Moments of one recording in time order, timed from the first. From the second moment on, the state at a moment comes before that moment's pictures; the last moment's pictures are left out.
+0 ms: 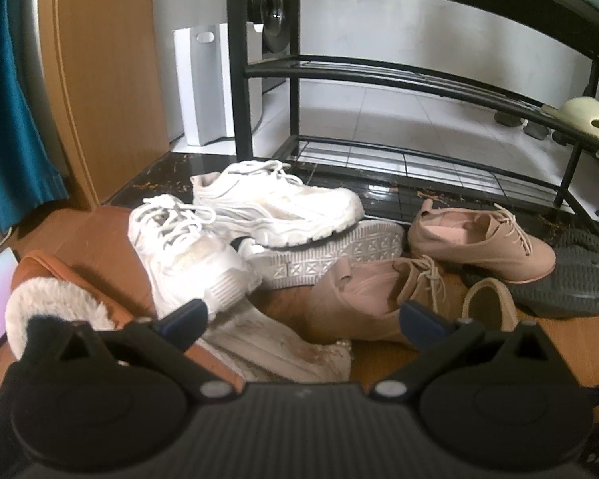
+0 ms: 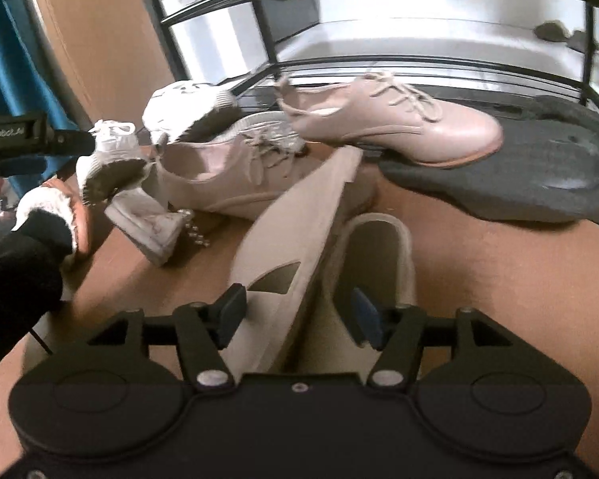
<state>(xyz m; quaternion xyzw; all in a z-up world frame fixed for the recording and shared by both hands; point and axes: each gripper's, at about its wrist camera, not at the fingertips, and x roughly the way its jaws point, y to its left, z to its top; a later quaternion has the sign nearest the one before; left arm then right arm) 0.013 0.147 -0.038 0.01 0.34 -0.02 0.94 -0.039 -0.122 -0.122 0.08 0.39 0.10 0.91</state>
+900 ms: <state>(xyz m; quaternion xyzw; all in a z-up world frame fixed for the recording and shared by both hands) 0.016 0.148 -0.036 0.01 0.33 -0.01 0.95 -0.007 0.025 -0.176 -0.24 0.34 -0.06 0.91</state>
